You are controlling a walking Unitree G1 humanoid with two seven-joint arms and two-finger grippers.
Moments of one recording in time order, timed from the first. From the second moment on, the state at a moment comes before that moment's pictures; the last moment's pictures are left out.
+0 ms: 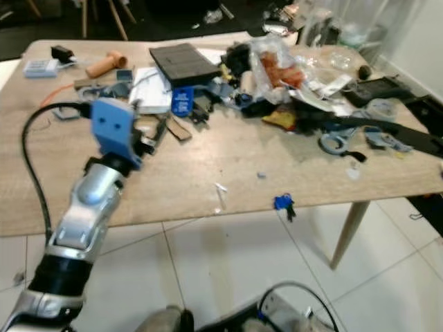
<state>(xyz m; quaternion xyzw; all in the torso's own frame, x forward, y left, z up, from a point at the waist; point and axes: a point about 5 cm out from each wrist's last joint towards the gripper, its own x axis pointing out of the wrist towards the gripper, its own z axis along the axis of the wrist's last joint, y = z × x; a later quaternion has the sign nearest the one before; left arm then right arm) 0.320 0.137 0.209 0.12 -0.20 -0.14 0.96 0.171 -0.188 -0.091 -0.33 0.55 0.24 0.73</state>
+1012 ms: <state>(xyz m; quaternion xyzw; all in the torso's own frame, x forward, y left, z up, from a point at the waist) 0.319 0.135 0.183 0.39 -0.12 -0.28 0.87 0.171 -0.184 -0.091 -0.33 0.55 0.24 0.73</state>
